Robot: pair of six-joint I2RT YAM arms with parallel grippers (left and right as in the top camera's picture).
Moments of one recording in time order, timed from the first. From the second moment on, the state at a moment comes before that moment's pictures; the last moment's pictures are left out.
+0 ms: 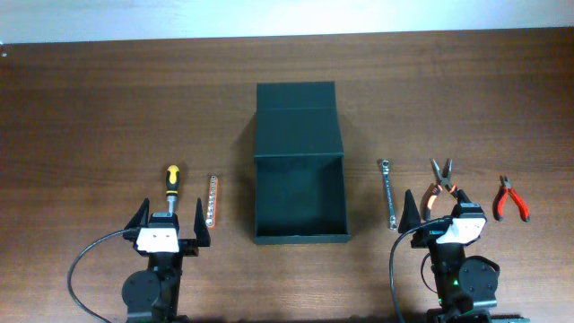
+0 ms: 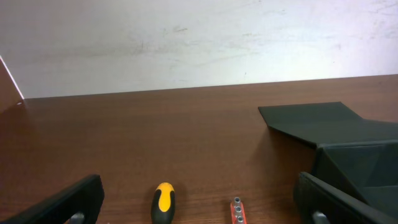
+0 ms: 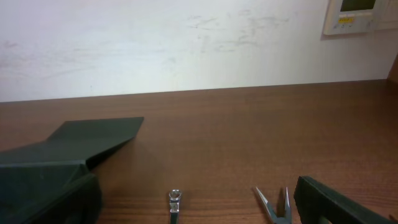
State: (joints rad) left arm 0.04 0.01 0.02 -0.08 0.04 0.06; right arm 0.05 0.02 0.01 -0.07 0.05 0.08
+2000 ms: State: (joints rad) left arm 0.04 0.01 0.02 -0.08 0.04 0.06; right arm 0.05 0.02 0.01 -0.07 0.05 0.08
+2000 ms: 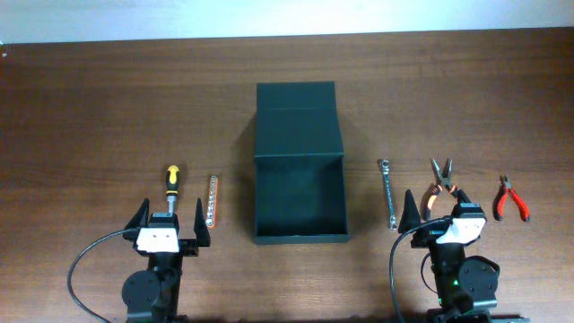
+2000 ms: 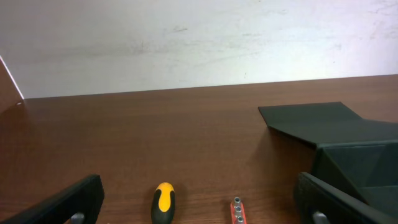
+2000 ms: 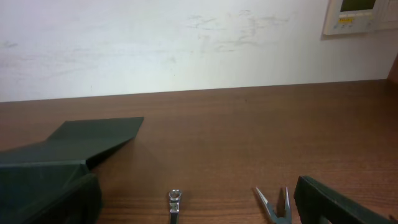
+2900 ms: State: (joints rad) left arm 0.04 0.01 0.02 -0.08 0.04 0.06; right arm 0.05 0.02 0.01 -0.01 0.09 0.07
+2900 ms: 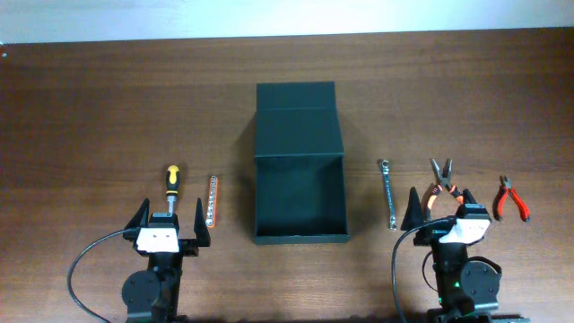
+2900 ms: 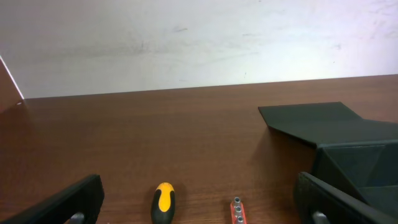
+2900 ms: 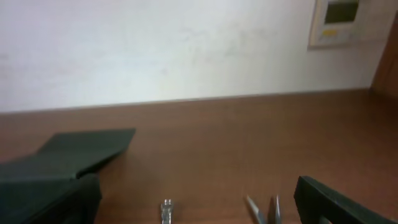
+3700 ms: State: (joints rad) left arm 0.04 0.01 0.02 -0.08 0.04 0.06; right arm 0.05 0.11 0.33 -0.26 -0.16 0.08
